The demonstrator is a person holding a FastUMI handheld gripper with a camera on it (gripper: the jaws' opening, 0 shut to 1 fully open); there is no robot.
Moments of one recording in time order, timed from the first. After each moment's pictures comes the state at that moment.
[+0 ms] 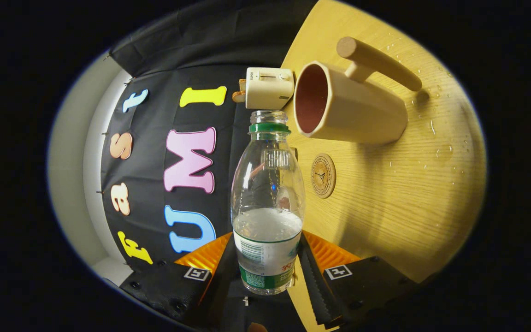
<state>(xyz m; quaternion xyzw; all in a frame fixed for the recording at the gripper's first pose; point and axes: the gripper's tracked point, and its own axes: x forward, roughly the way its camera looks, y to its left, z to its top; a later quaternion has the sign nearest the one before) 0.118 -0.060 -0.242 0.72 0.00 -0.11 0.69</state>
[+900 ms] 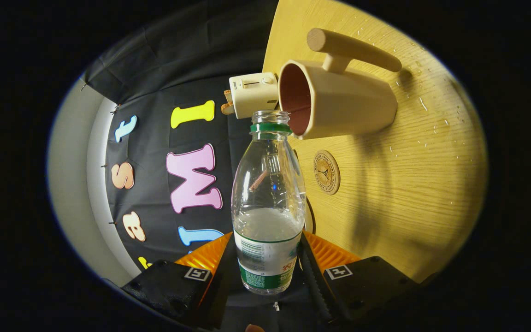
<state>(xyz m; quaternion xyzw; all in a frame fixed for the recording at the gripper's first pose) 0.123 -0.069 -0.228 0.77 -0.03 -0.11 0.62</state>
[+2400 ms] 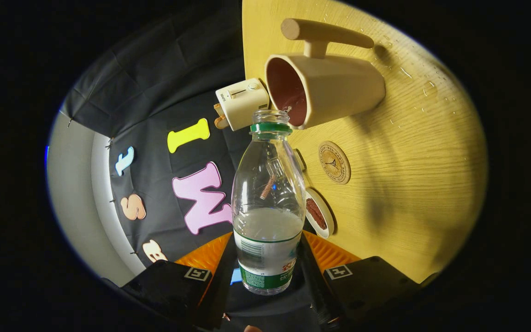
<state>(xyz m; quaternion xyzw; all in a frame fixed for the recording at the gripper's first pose) 0.130 -0.076 -0.205 0.83 -0.07 -0.12 0.54</state>
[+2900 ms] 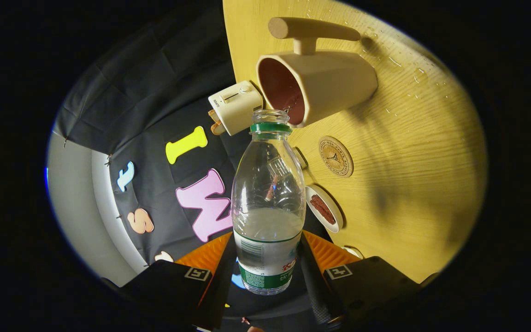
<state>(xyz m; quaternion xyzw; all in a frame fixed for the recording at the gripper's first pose) 0.127 -0.084 -0.193 0.86 -0.09 -0.12 0.48</state>
